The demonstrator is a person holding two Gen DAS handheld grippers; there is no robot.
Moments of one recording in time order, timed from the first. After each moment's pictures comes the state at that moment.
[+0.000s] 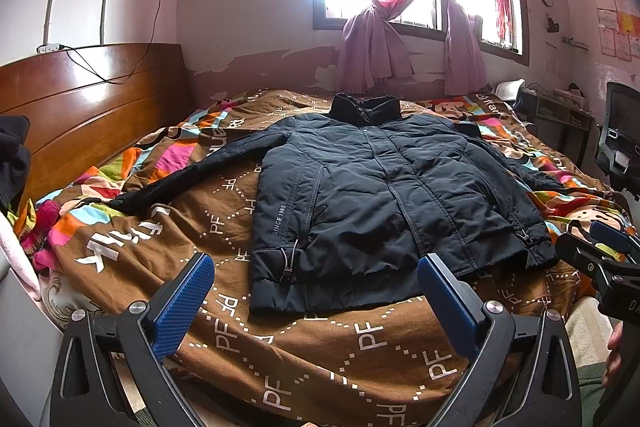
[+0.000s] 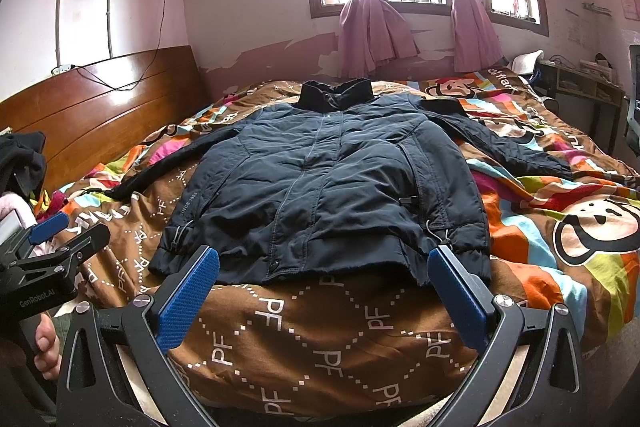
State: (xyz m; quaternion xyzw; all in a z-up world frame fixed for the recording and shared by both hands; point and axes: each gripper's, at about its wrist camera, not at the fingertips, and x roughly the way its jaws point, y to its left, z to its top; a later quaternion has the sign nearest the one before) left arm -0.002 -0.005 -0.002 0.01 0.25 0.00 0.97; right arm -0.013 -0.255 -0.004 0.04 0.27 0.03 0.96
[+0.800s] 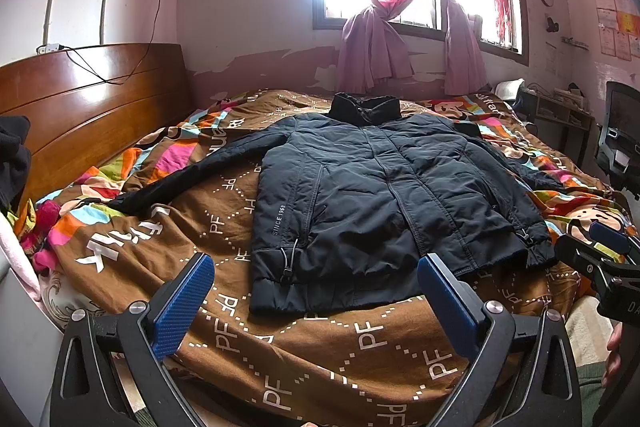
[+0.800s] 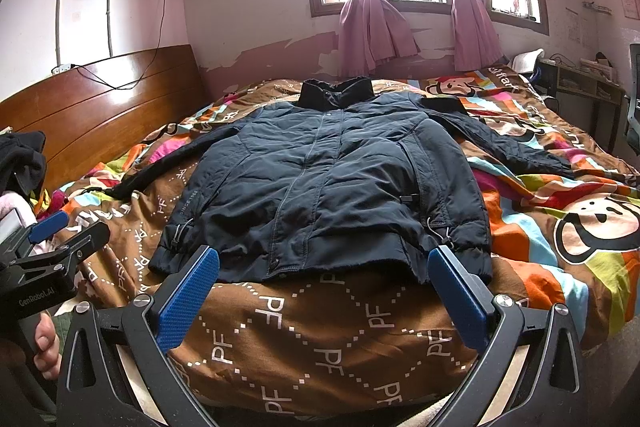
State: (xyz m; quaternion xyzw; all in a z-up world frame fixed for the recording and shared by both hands) left arm -0.002 -0.005 -0.002 0.01 0.25 0.00 0.97; right arm -0.014 -0.255 -0.006 0.04 0.27 0.03 0.96
